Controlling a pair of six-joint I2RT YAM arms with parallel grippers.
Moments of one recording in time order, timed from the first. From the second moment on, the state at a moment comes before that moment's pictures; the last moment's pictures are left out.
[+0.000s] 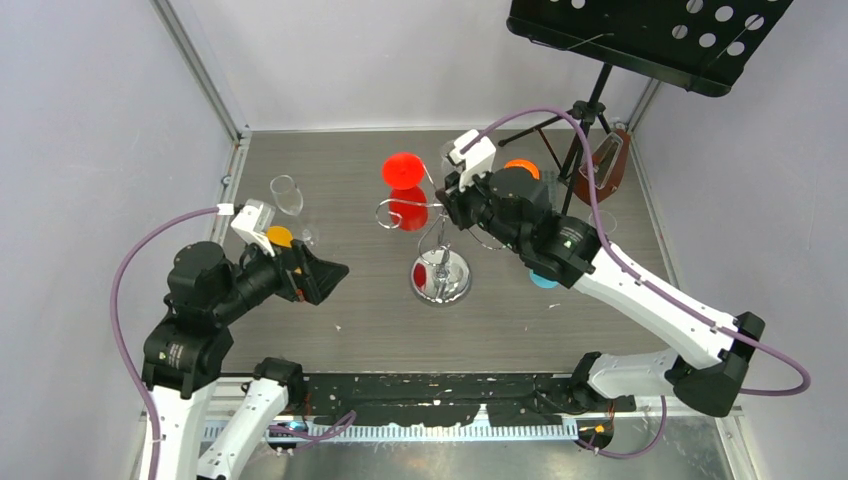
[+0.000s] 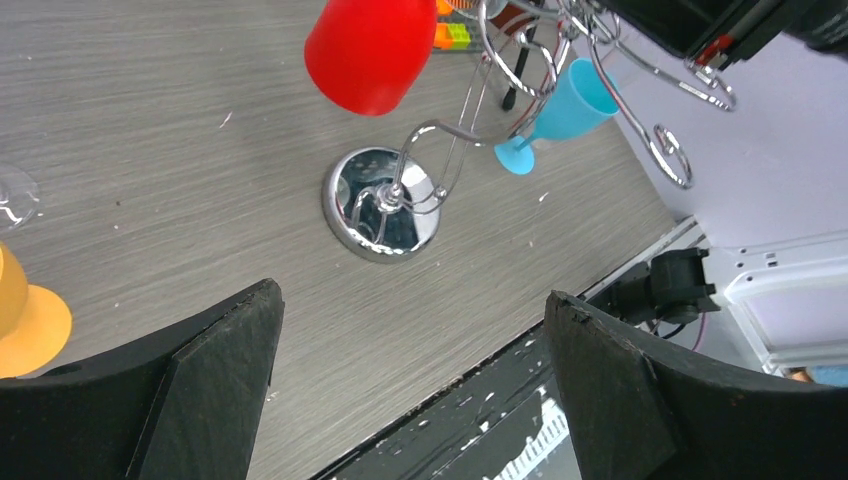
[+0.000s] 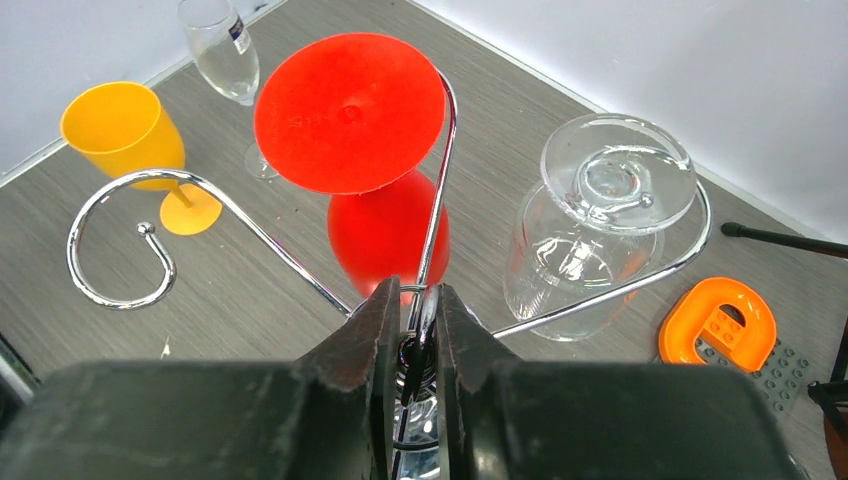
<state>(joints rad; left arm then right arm) -0.22 0.59 1.12 -0.87 0.45 -0.33 0.91 1.24 1.34 -0.31 0.26 0.01</state>
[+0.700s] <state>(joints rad) -0.22 0.74 1.20 -0.74 0.48 -0.47 0.91 1.13 1.25 -0.31 0.22 0.01</state>
